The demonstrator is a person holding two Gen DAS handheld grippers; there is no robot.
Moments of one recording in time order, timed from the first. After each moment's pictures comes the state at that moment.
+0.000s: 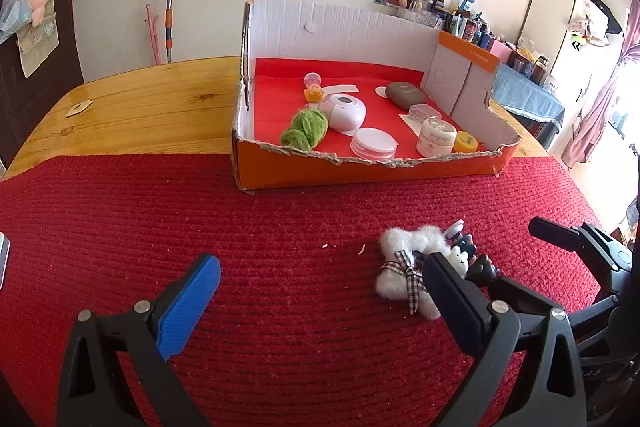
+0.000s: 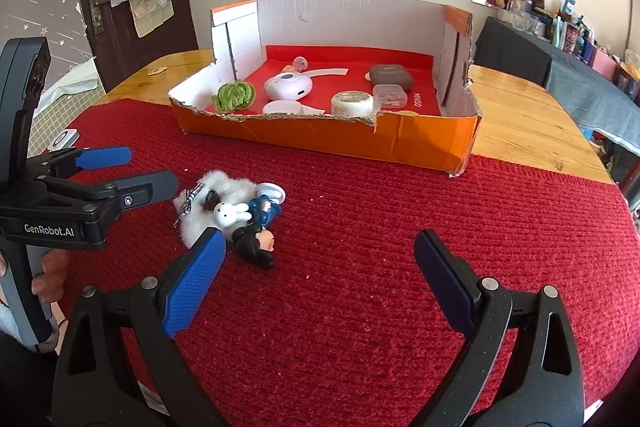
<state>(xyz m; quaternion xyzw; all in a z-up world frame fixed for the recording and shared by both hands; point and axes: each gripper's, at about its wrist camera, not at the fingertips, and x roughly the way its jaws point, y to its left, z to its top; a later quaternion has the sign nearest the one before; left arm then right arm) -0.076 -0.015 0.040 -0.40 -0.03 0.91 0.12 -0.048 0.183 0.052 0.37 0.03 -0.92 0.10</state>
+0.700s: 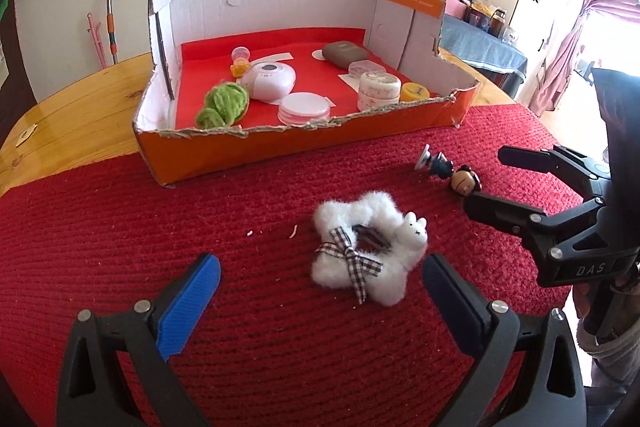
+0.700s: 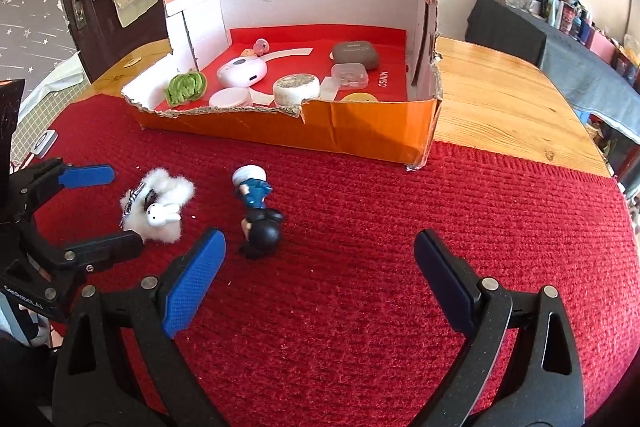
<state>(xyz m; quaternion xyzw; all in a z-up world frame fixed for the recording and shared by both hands) -0.083 0.019 0.026 -0.43 0.02 0.88 0.20 -0.074 0.220 0.051 0.41 0.03 -0.91 0.08</state>
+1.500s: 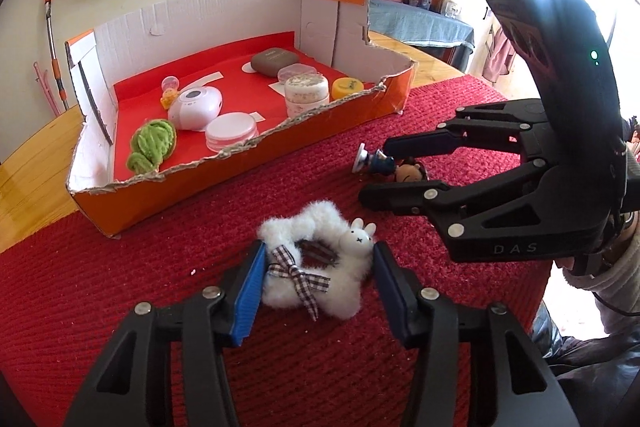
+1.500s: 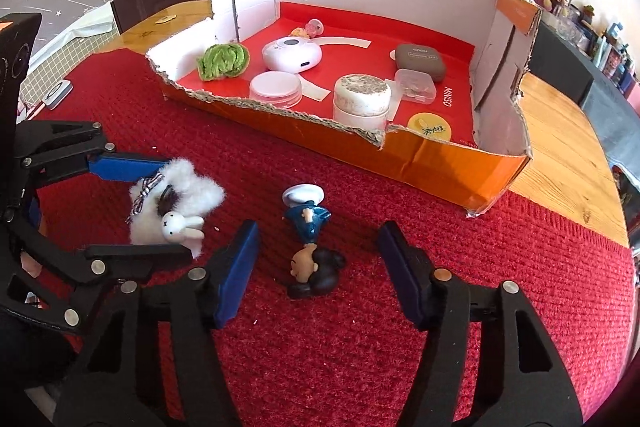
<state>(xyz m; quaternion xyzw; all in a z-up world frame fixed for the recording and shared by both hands) -0.080 0.046 0.028 -0.40 0.08 0.86 0.29 -0.099 0.188 0.043 0.43 0.10 -0.89 0.15</state>
